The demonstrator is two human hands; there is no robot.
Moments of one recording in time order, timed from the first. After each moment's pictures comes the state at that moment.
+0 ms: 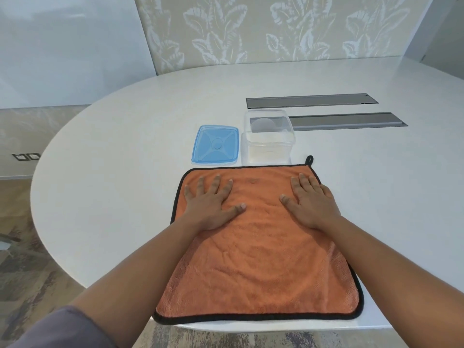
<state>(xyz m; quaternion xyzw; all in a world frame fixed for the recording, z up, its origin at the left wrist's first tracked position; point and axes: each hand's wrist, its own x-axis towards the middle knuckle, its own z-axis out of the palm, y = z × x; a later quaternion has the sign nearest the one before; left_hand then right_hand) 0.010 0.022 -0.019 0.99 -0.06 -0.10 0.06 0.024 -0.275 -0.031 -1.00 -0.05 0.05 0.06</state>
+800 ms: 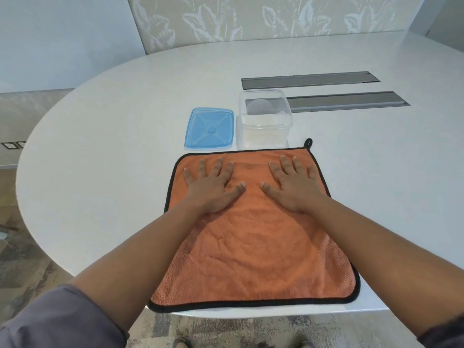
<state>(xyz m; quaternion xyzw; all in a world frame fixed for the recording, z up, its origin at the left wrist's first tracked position) 0.024 0.003 -0.022 0.99 -0.07 -0.08 0.07 0.031 -0.245 -0.024 -0.99 -0.09 0.08 0.04</state>
